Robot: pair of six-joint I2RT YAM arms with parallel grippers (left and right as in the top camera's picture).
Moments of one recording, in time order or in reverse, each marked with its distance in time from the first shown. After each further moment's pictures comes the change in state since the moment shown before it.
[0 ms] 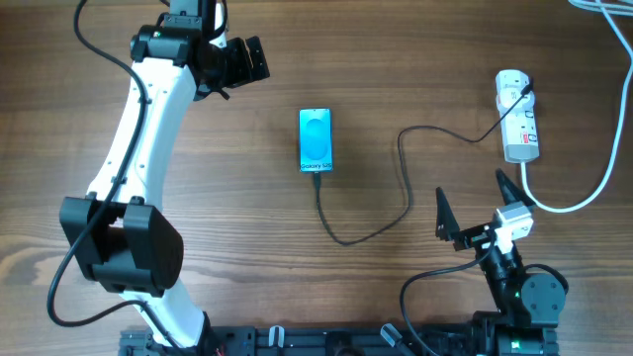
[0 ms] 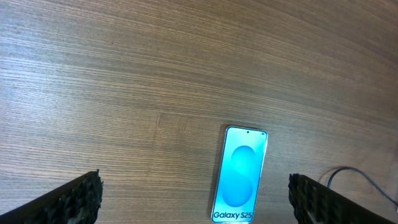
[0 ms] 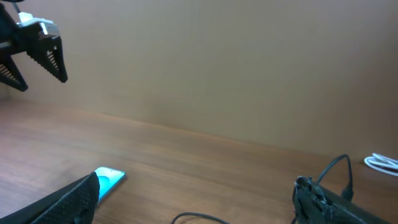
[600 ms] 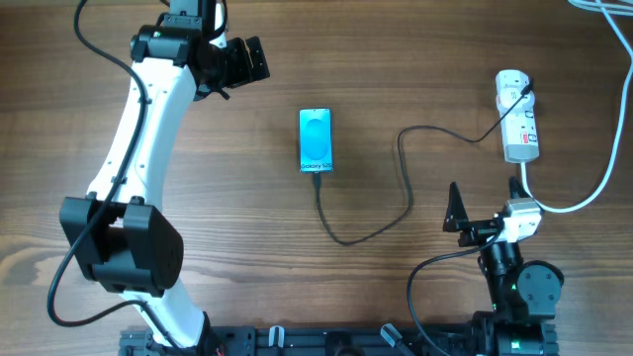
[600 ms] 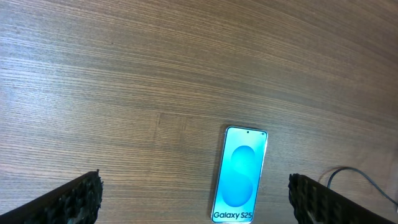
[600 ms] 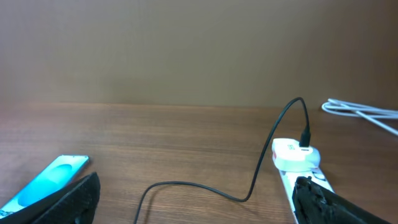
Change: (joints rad) left arm 0.000 0.000 0.000 0.000 0.000 0.000; right arm 0.000 -0.003 0.000 -0.125 0.177 0.039
